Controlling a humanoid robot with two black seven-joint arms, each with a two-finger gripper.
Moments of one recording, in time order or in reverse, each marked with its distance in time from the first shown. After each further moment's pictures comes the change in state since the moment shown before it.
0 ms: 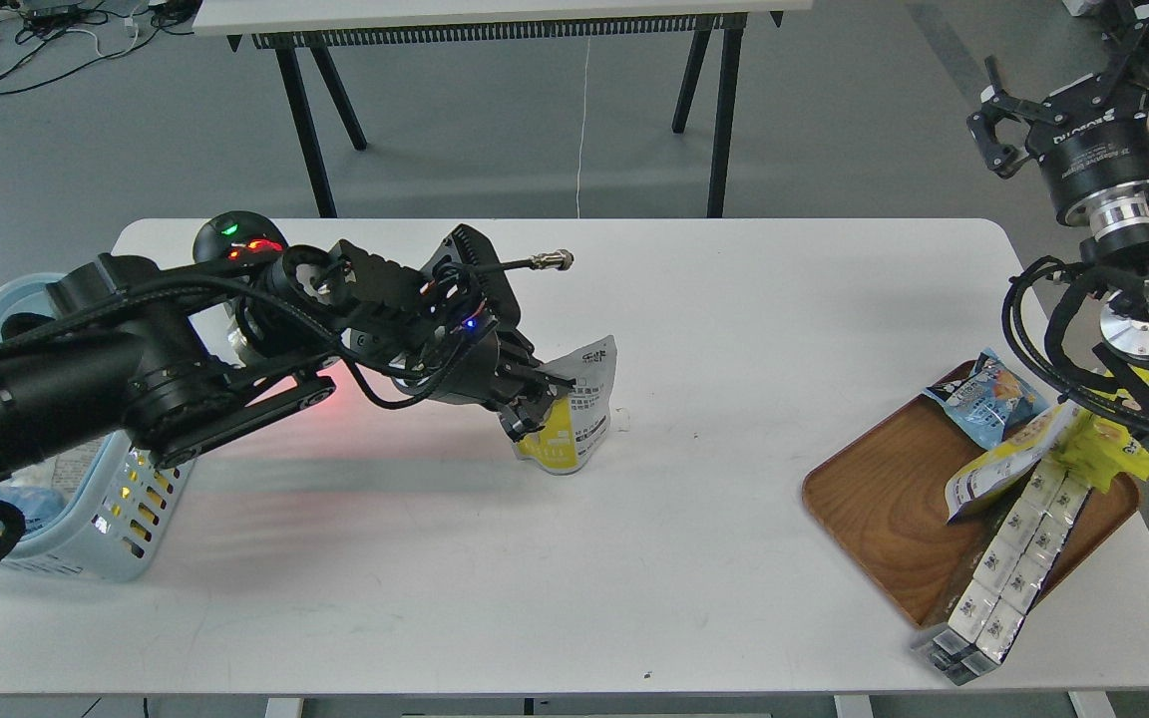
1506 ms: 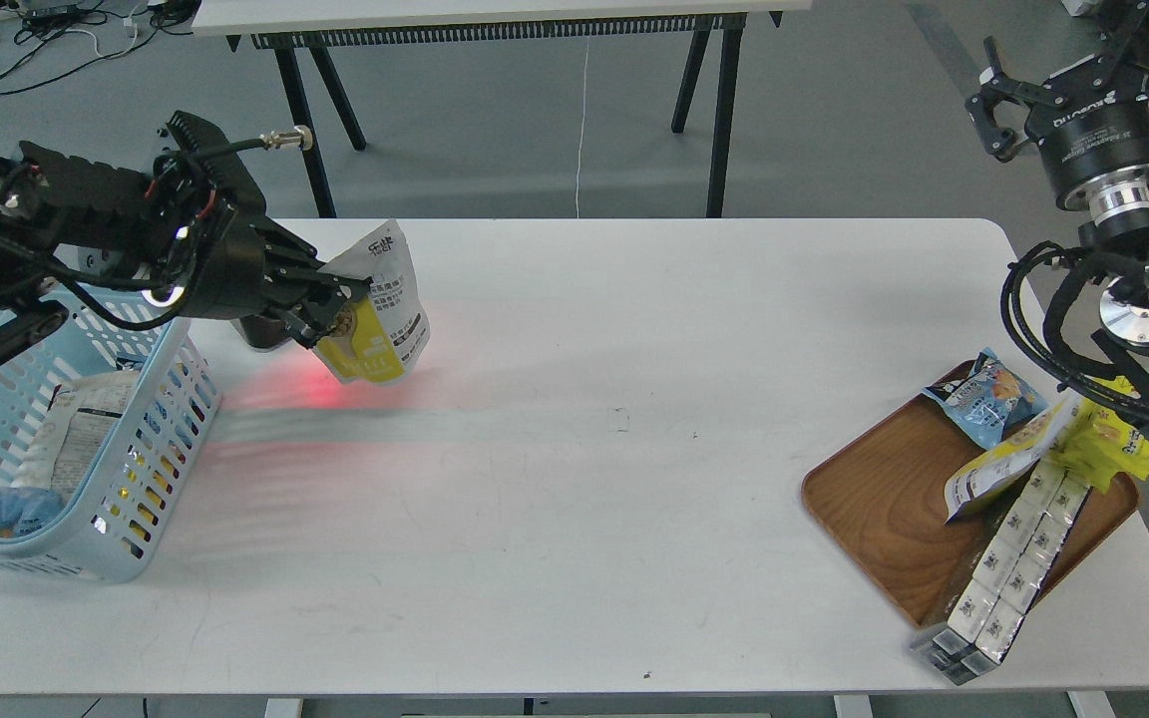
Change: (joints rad) left arm 0.012 0.437 -0.128 -0.100 0.000 -0.008 -0.075; right arm 0.023 0.002 0.000 0.008 0.000 0.000 0.000
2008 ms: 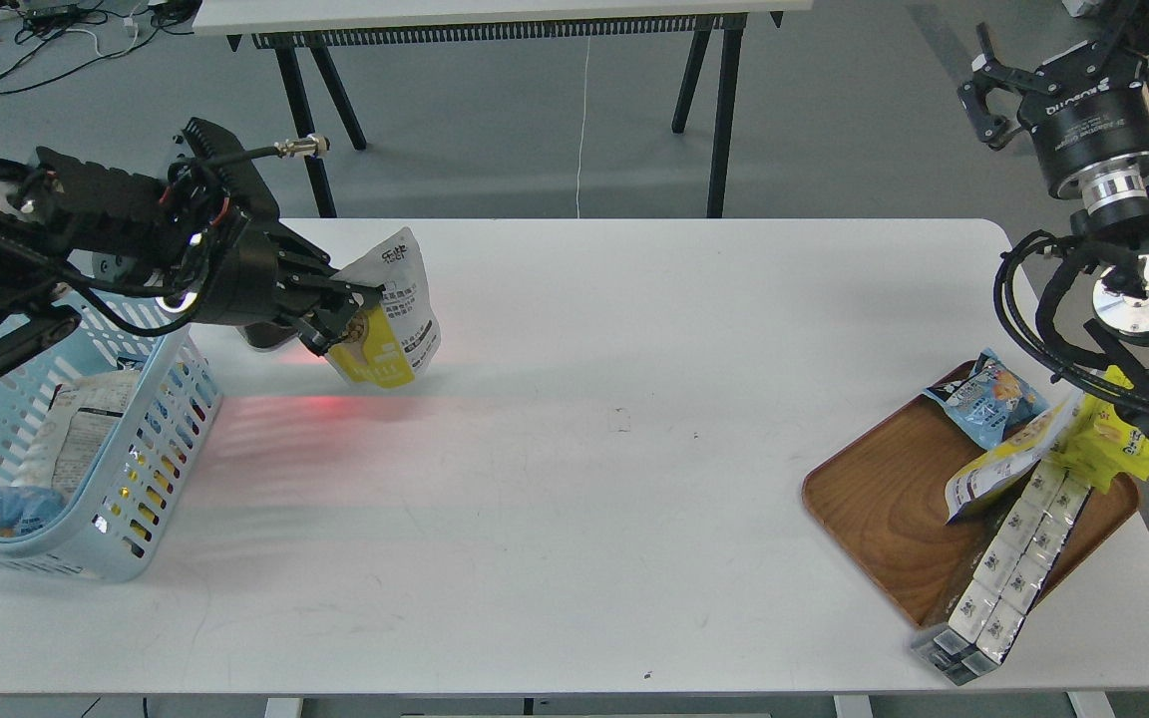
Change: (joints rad) left arm 0.000 -0.013 0.010 -0.018 0.000 0.000 0.000; right arm 0.018 0.011 0.001 0.007 0.000 0.000 0.000
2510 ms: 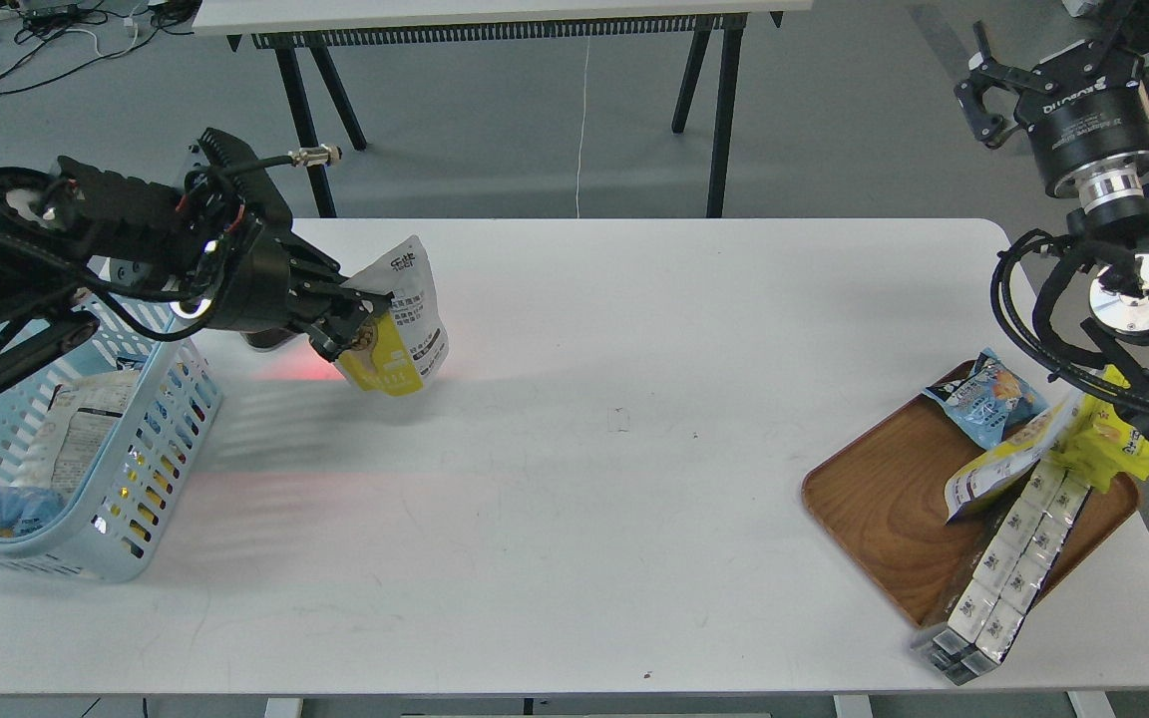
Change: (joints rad) left arm 0.004 -0.049 0.001 0.052 0.000 0.000 0.000; right arm 0.000 0.003 0.001 -0.001 0.000 0.000 0.001
